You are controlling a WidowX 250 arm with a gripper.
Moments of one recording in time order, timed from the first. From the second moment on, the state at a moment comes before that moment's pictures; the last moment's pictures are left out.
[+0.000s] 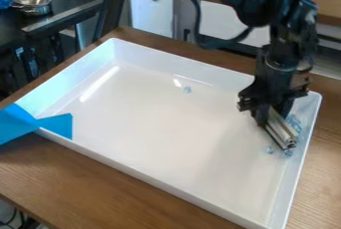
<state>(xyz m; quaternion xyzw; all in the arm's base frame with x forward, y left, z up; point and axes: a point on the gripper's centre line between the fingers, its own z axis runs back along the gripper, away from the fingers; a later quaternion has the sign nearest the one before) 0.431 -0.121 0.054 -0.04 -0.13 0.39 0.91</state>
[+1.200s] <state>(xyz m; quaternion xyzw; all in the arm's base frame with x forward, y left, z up) 0.408 0.060 0.061 0.00 -0.14 0.25 0.96</state>
